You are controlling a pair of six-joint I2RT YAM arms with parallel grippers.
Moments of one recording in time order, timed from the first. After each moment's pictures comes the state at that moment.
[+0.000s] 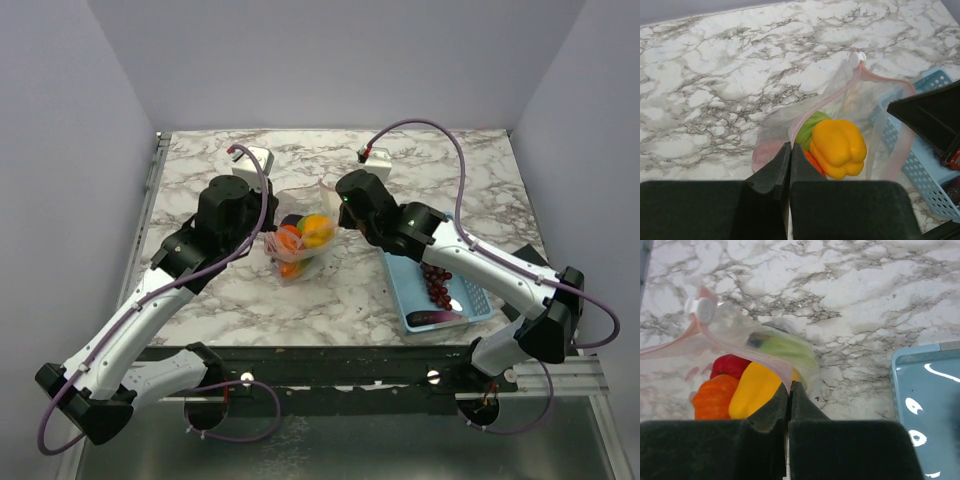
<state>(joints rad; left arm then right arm) -0.64 1.01 1.19 -0.51 -0.21 -0.20 0.96 1.50 1.48 -0.58 0.61 0.67</state>
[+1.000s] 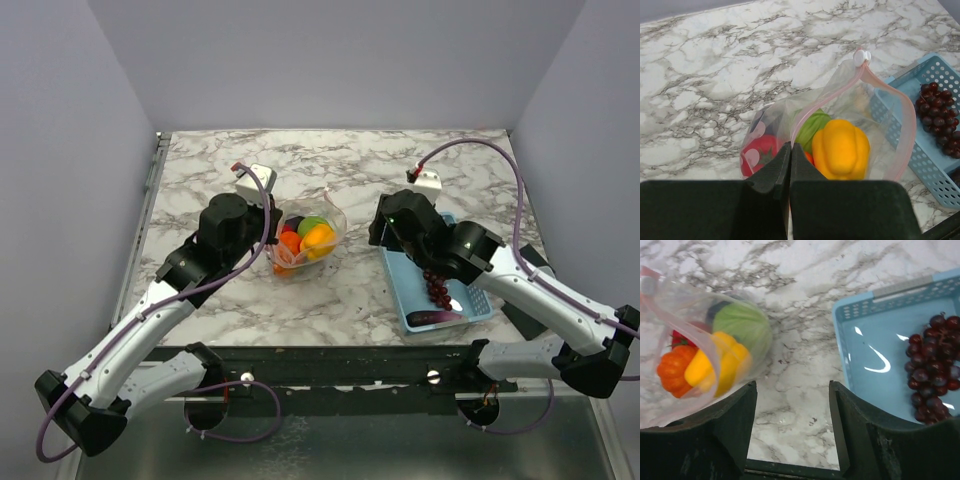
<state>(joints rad) -0.64 0.94 0.99 -0.35 -0.17 -0.17 0.92 1.22 1.29 -0.77 0.58 0.77</state>
